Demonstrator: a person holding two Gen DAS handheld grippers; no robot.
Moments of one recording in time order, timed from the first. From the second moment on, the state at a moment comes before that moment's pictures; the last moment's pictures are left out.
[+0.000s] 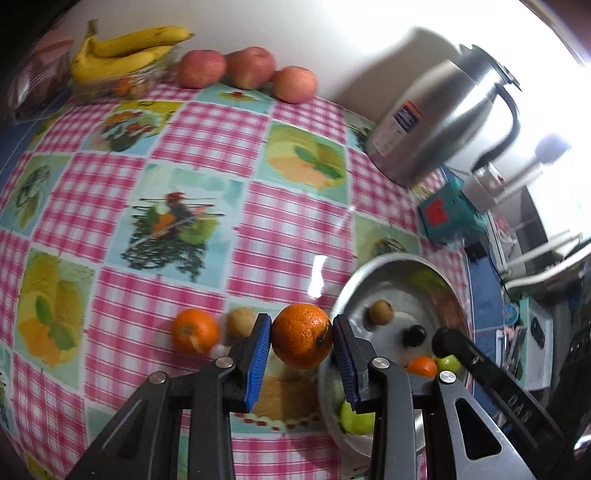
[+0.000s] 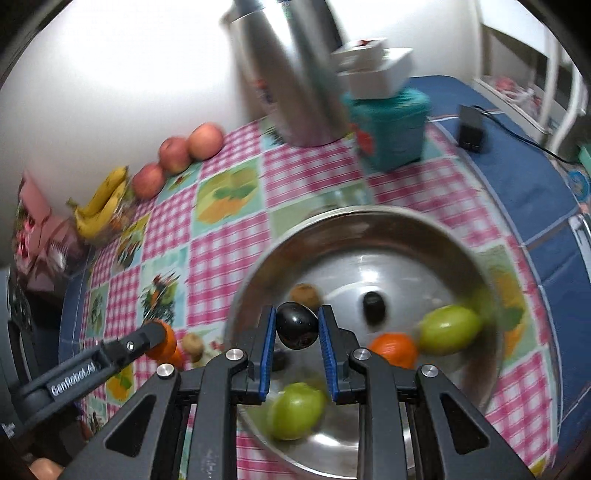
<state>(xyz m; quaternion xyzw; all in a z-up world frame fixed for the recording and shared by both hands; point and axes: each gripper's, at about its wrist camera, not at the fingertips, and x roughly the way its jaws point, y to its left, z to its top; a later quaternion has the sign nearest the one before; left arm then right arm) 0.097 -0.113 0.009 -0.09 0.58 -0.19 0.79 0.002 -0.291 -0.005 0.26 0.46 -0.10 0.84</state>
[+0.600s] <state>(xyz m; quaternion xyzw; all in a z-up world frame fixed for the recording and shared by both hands) 0.081 -0.175 0.013 -0.03 0.55 -0.25 0.79 -0.027 -0.355 -0.013 0.30 0.44 -0.15 0.83</state>
